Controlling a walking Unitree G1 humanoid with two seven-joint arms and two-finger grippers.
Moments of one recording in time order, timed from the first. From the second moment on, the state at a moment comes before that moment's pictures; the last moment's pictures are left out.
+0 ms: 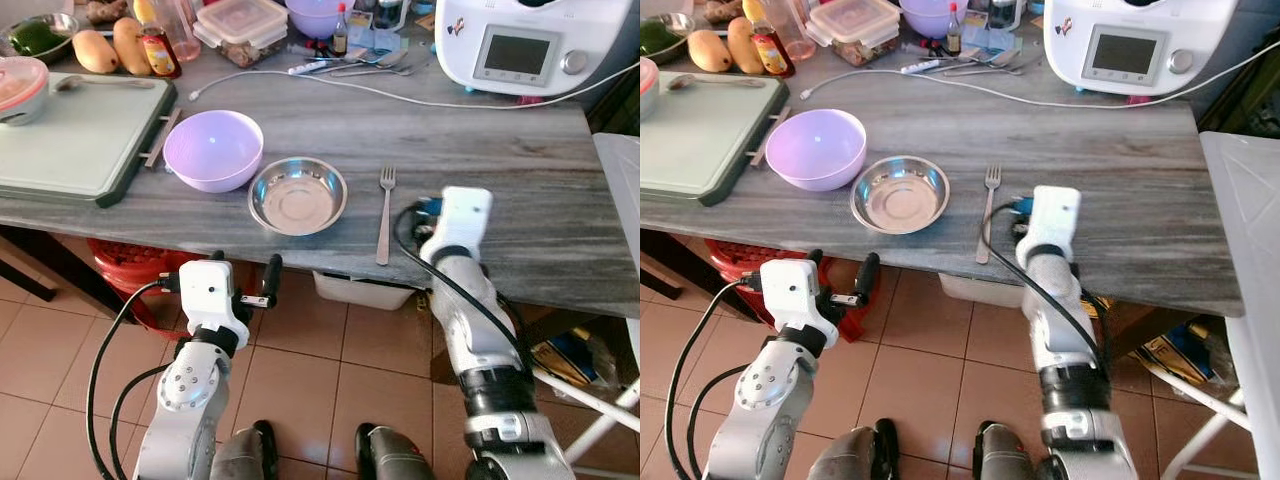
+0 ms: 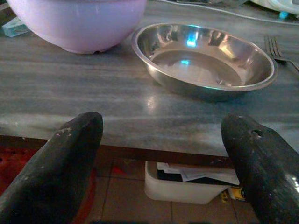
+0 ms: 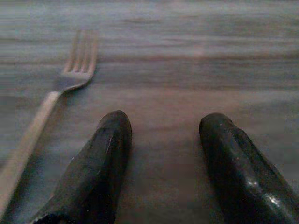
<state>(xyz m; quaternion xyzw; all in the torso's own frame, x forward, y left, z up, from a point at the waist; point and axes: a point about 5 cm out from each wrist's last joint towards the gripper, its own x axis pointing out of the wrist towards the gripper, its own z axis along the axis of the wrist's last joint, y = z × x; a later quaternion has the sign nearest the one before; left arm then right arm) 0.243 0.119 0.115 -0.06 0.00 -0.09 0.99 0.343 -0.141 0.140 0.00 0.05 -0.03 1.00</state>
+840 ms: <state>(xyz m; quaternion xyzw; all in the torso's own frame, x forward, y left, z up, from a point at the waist) 0.243 0.118 0.116 -0.06 0.00 -0.09 0.99 0.348 -0.120 0.144 0.00 0.06 0.03 1.00</state>
